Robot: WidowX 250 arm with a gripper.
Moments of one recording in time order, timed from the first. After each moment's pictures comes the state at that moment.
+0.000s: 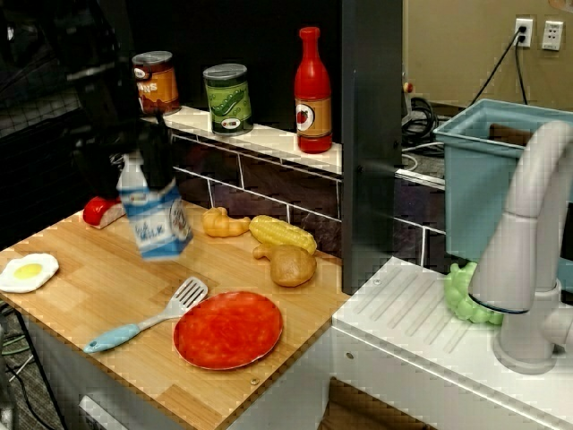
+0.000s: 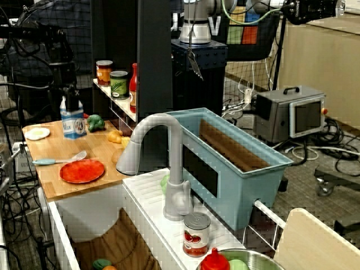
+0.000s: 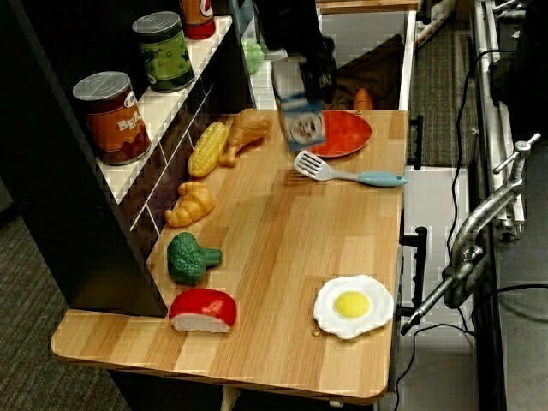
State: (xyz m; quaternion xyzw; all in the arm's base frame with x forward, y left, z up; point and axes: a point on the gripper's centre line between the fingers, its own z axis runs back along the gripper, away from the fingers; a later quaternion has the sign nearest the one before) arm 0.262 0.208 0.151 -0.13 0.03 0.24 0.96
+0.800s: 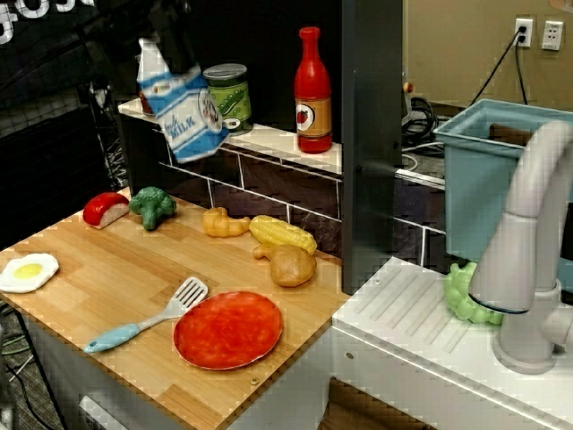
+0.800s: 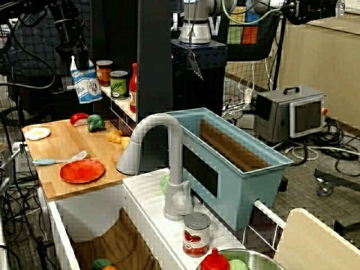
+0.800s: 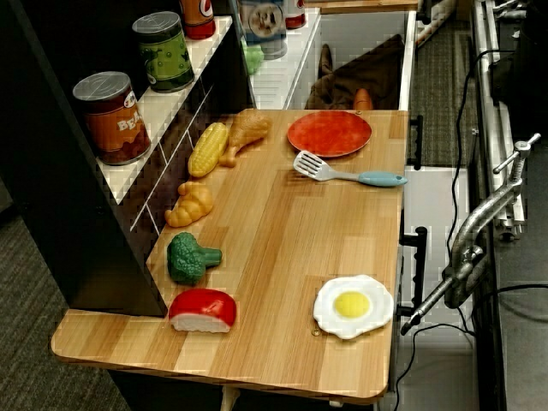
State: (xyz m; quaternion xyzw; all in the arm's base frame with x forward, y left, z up) arm 0.287 0.185 0.244 -0.19 -0.01 0.22 0.96
